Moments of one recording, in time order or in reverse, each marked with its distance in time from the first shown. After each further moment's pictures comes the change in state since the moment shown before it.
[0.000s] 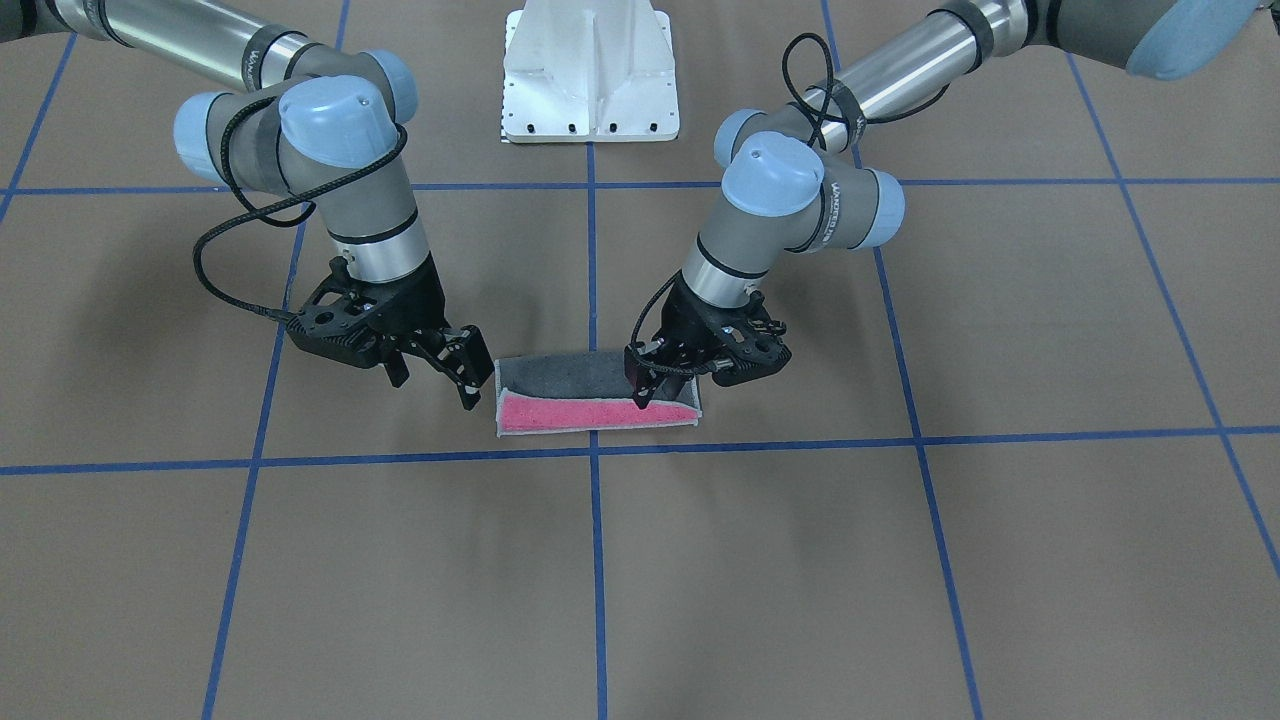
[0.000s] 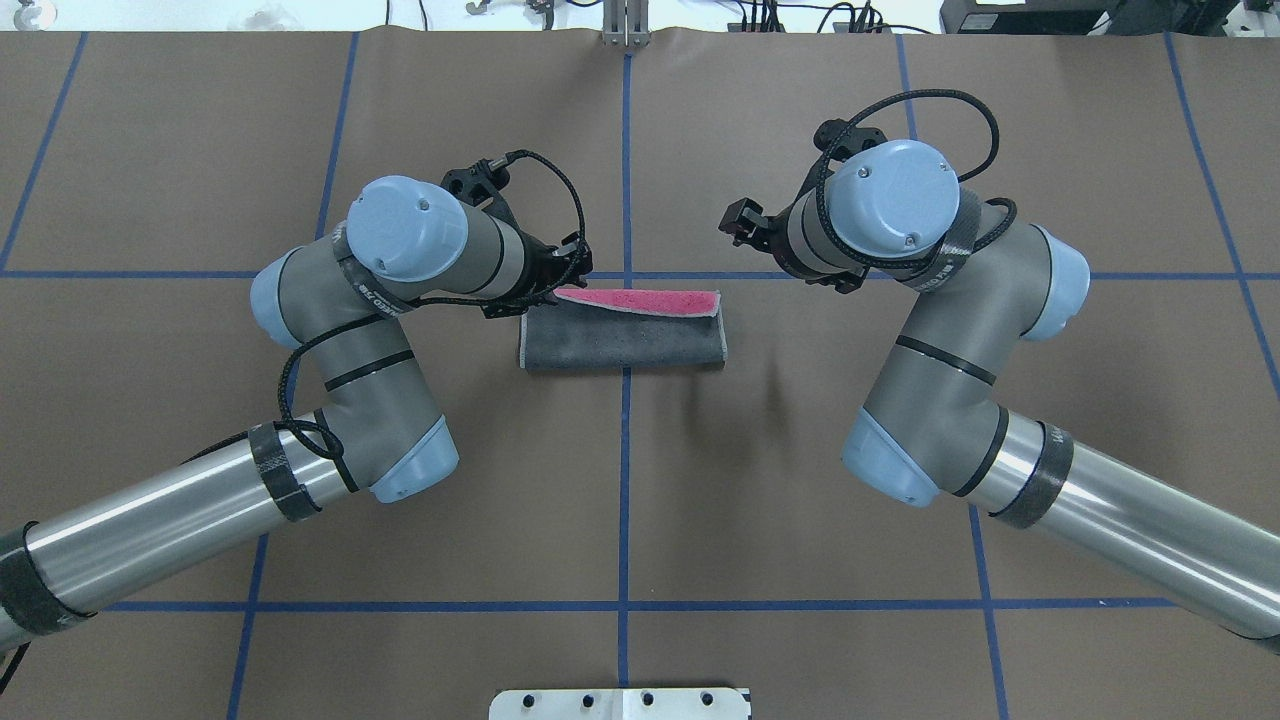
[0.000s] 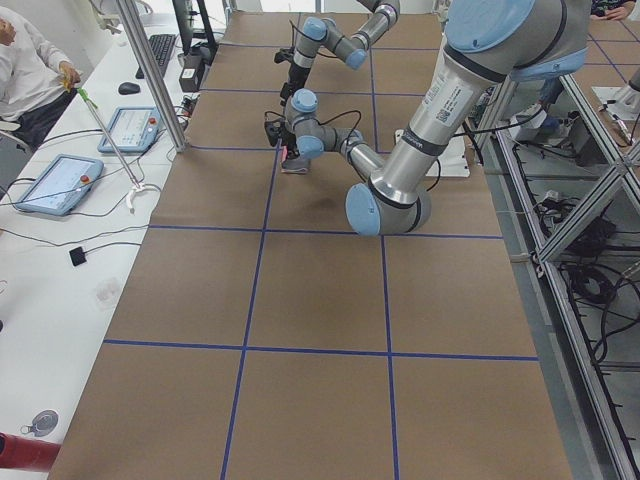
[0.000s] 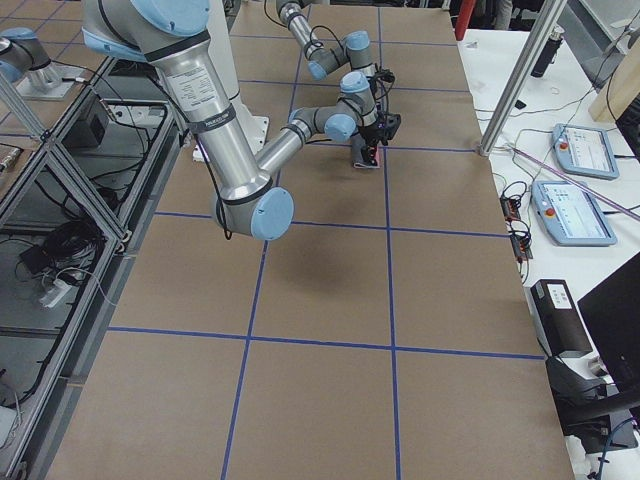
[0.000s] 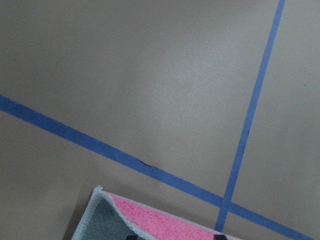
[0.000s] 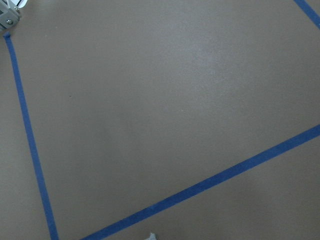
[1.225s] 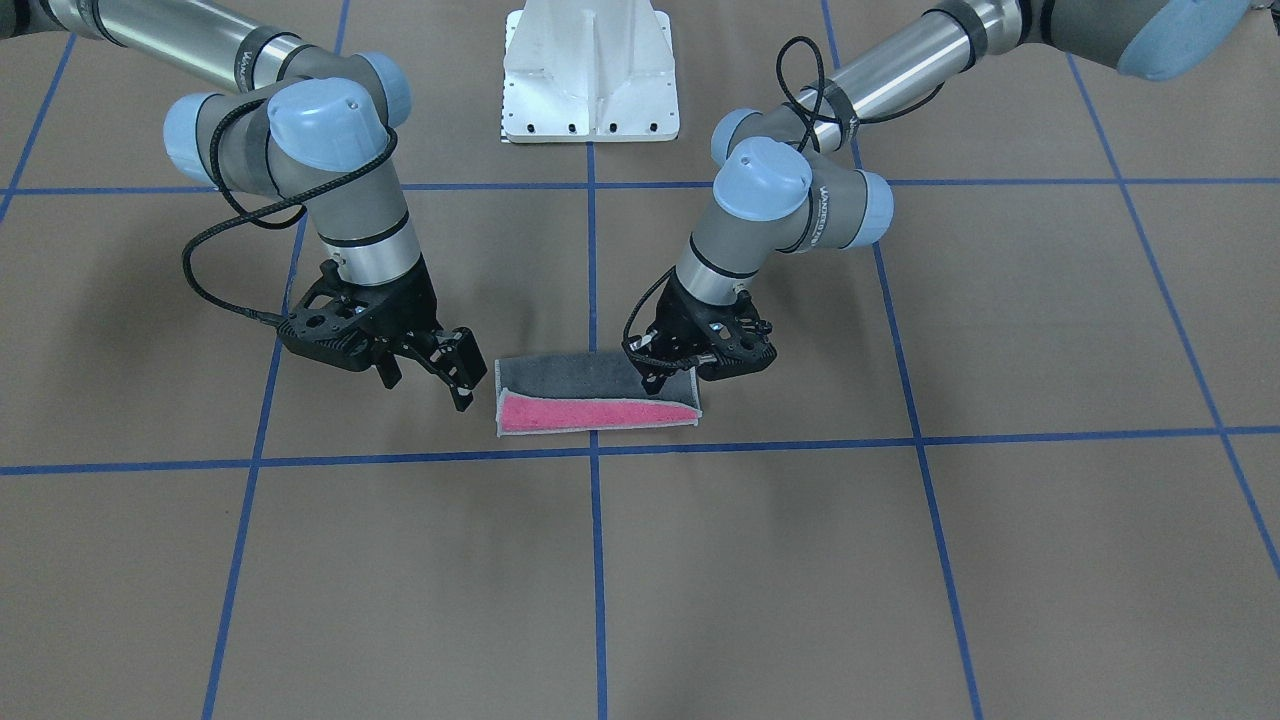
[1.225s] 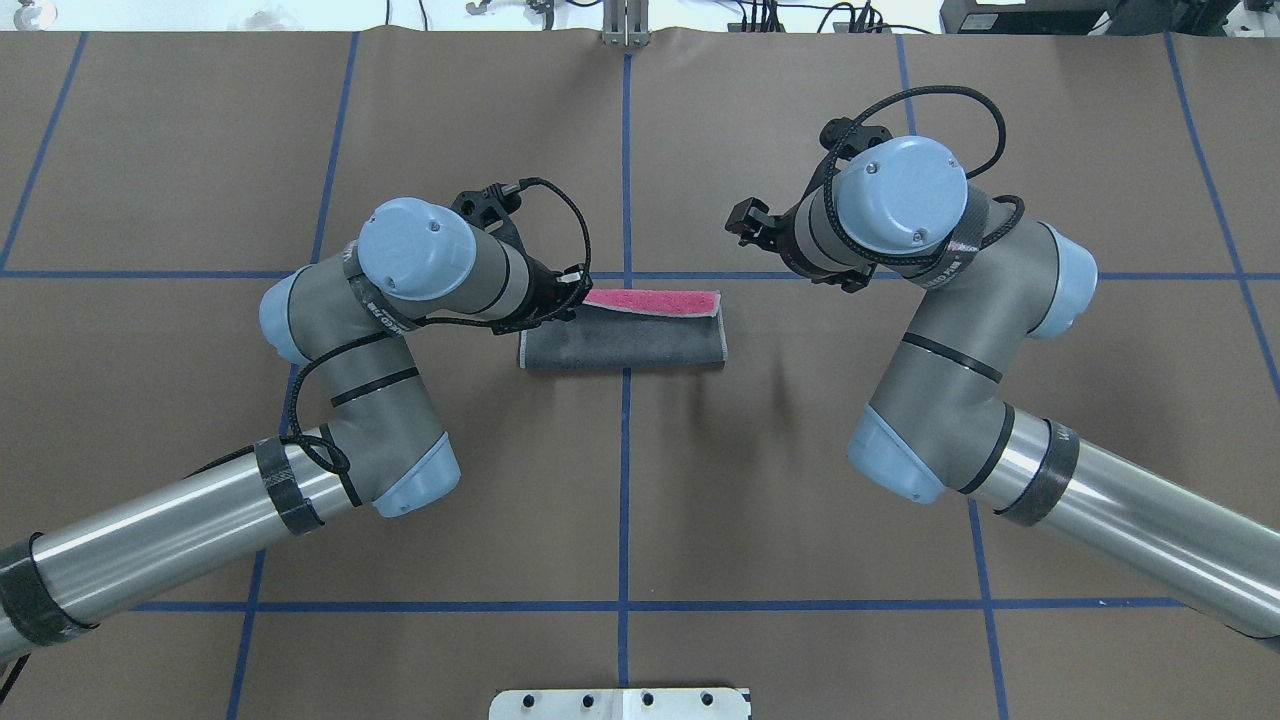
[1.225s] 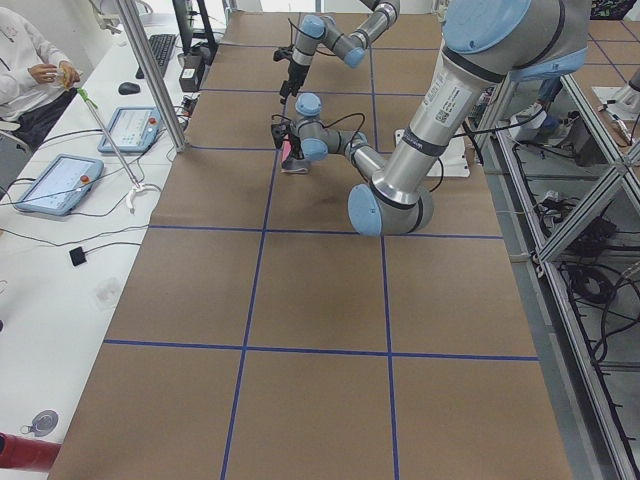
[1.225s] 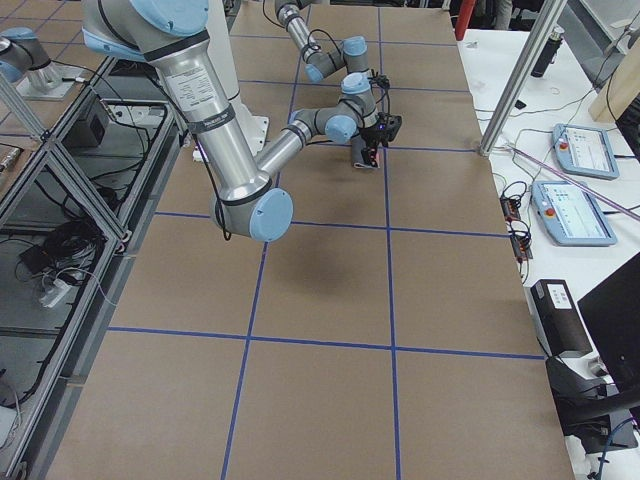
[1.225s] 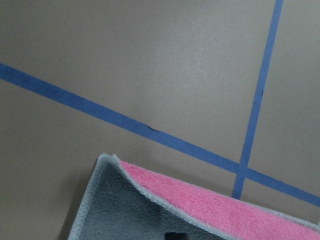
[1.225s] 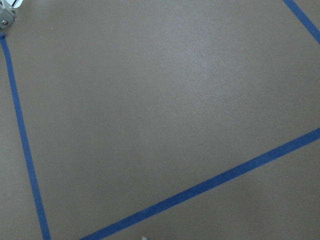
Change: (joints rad) left arm 0.014 0.005 0.021 0.002 -0.016 0.068; right arm 0.004 -0.006 0.000 -0.001 0.006 -0.007
